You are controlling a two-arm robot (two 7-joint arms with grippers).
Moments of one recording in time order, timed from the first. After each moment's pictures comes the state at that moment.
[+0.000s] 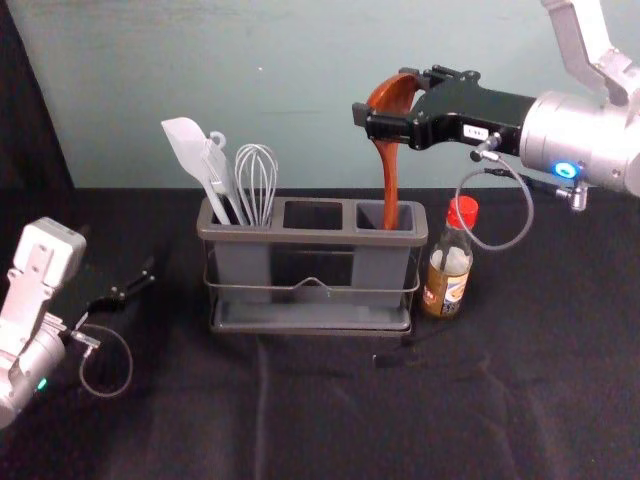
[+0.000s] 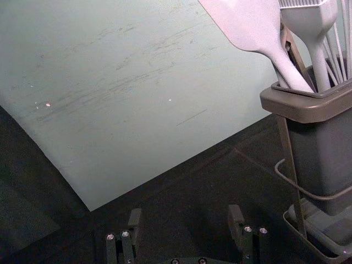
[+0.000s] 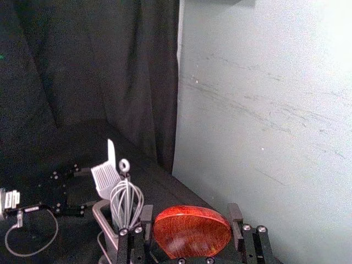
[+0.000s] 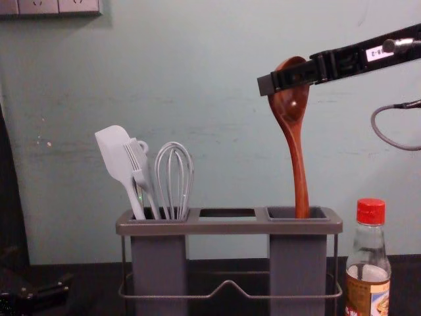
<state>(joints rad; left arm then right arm) -0.20 0.60 0.45 -1.41 -0.25 -0.12 0.03 0.63 0.57 -0.46 -1.74 0.57 0.58 0.36</state>
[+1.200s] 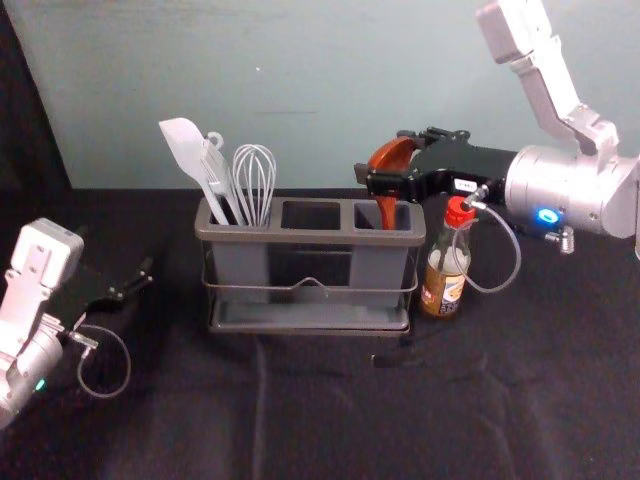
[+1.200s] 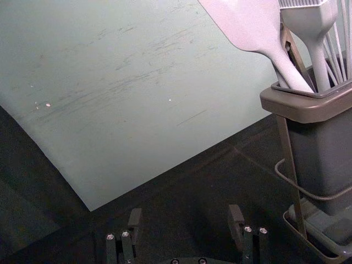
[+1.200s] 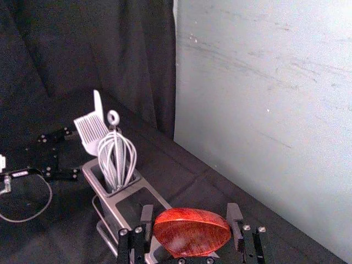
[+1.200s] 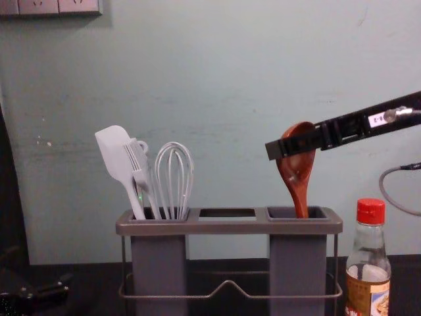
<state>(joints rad) -0.20 0.60 0.45 -1.41 -0.25 -0.12 0.03 0.60 0.58 -0.51 -1.67 0.56 0.58 0.36</state>
